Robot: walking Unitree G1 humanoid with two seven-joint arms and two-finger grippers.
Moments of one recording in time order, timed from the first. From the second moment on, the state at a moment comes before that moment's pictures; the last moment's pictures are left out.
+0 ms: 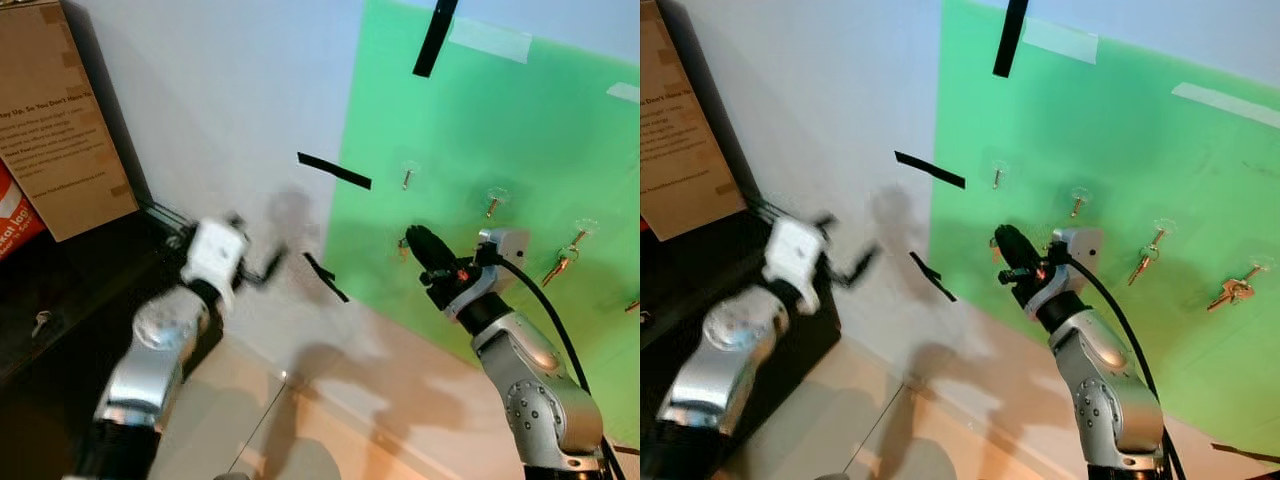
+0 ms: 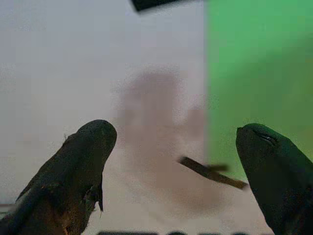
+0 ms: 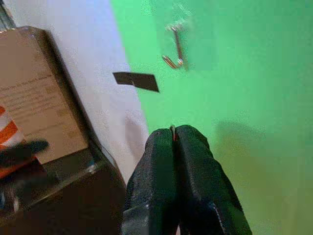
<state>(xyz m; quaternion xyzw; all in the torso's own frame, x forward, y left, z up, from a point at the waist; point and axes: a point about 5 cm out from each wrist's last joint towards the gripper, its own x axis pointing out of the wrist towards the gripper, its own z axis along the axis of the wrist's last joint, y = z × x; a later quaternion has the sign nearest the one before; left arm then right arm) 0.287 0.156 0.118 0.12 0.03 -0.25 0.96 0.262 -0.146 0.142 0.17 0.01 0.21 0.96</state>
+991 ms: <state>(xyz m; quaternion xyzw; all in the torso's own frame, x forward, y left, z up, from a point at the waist) 0.255 0.130 0.147 0.09 0.02 -0.45 0.89 0.266 -0.131 0.172 0.22 -0.04 0.26 0.94</state>
